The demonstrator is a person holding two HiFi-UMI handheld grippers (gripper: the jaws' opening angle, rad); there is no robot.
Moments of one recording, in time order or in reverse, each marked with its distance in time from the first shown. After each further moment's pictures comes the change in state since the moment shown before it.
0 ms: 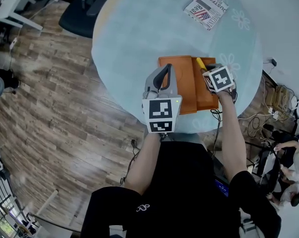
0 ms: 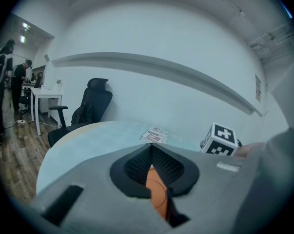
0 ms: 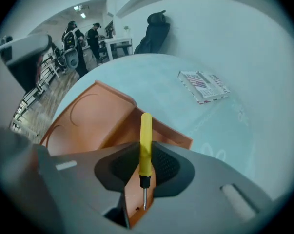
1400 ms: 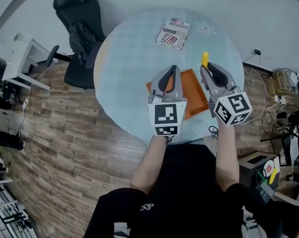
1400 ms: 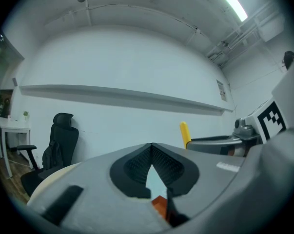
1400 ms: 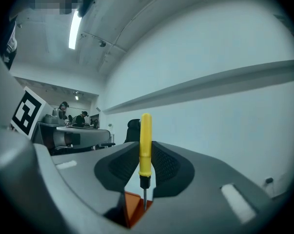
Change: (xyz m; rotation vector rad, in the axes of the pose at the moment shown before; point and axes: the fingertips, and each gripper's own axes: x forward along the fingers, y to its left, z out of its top) left arm -0.035 -0.136 0.109 0.267 -0.266 -0.265; right arm -0.295 0.010 0.040 0.248 -1.147 -0.203
